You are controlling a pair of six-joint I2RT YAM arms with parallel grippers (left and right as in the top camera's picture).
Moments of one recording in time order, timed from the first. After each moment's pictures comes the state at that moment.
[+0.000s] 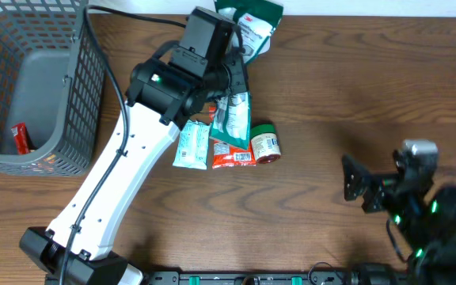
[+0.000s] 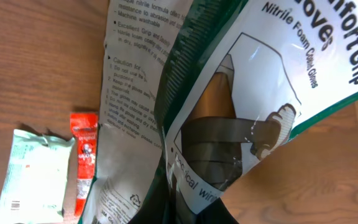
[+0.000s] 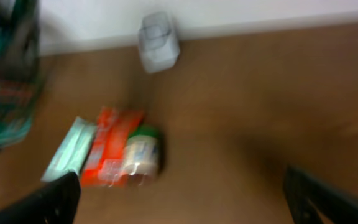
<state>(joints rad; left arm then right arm) -0.53 1.66 1.83 -0.99 0.07 -0.65 -0.02 0.62 0.93 -0.83 -0.30 0.12</state>
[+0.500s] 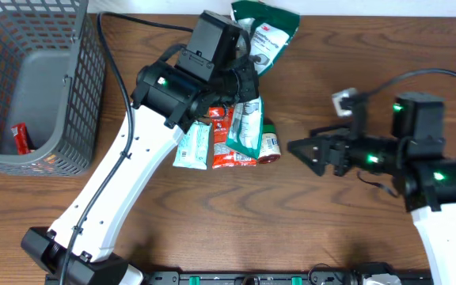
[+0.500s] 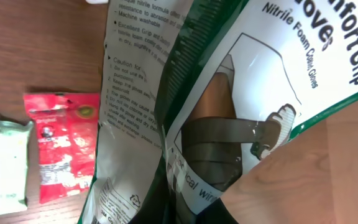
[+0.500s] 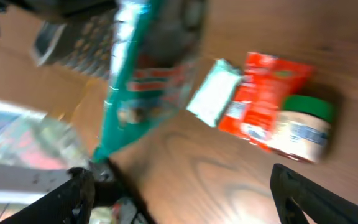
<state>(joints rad) -0.55 1.66 1.83 -0.99 0.20 -0.67 0.11 1.11 1.12 -0.84 -0.89 0.09</state>
